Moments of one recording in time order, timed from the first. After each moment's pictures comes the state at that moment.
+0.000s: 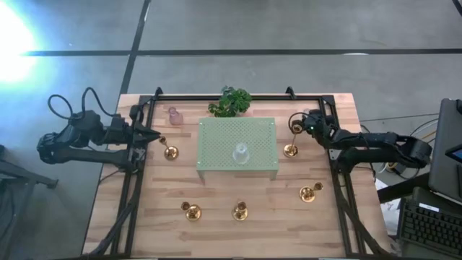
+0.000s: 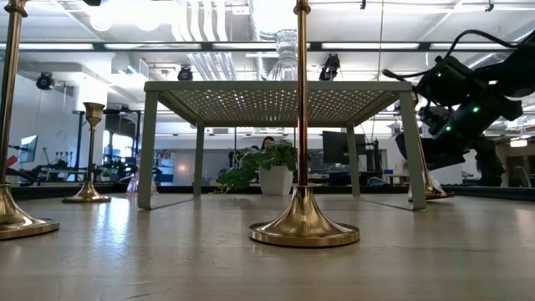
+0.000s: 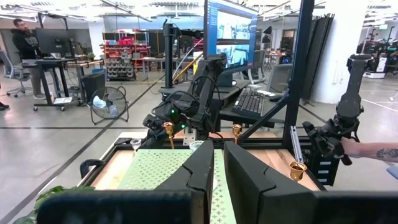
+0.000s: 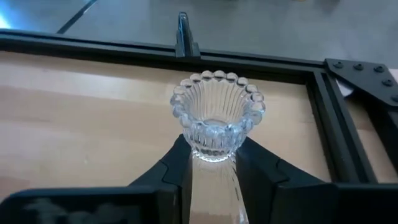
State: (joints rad) left arm 0.00 0.39 0.78 -0.40 0.00 0.00; right arm -0.64 1.06 0.17 0.19 0.65 0.49
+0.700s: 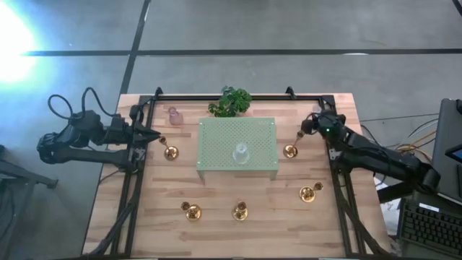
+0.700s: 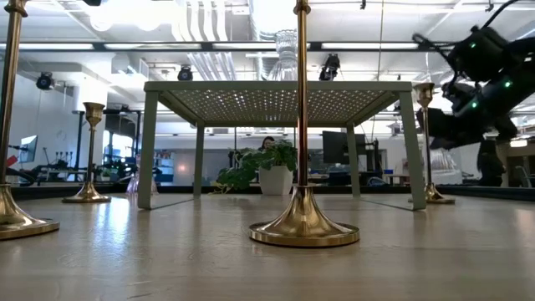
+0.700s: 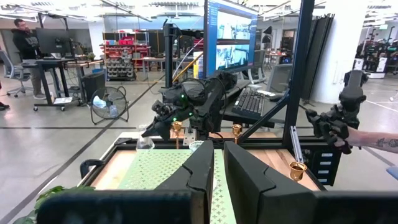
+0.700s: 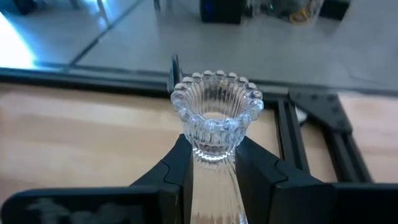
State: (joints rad) left arm 0.00 0.39 0.78 -0.40 0.00 0.00; right arm -0.64 0.54 0.17 -0.19 0.65 0.42
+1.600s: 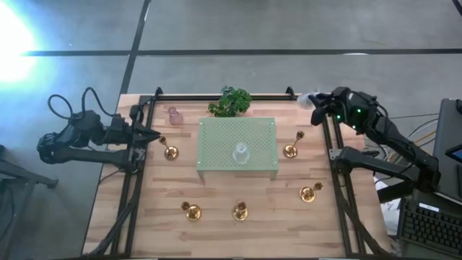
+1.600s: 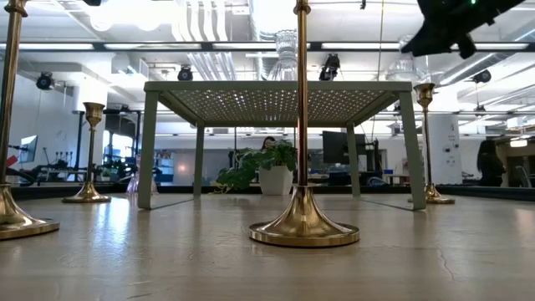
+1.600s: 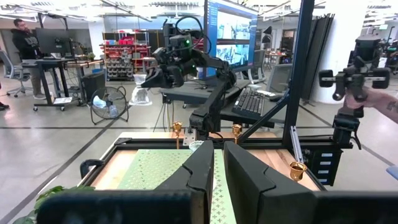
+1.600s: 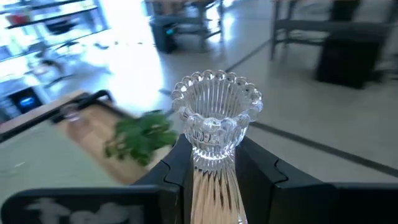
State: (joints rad) left arm 0.00 0.39 0.78 -0.40 0.00 0.00; right arm -0.62 0.57 0.75 -0.44 0.22 0.20
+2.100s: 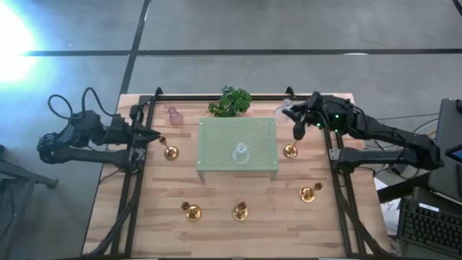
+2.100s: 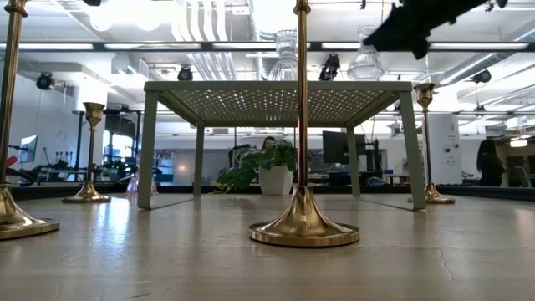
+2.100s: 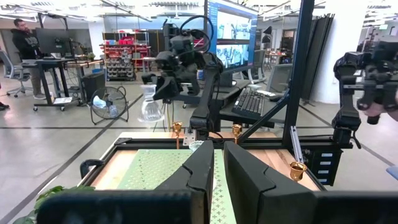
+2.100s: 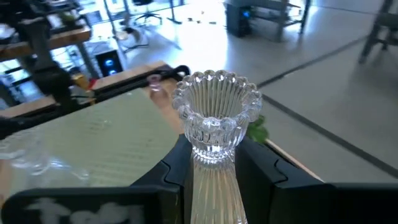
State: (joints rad) left arm 0.00 0.39 0.78 -0.40 0.00 0.00; right arm -0.33 0.80 0.78 -0.27 0.17 0.18
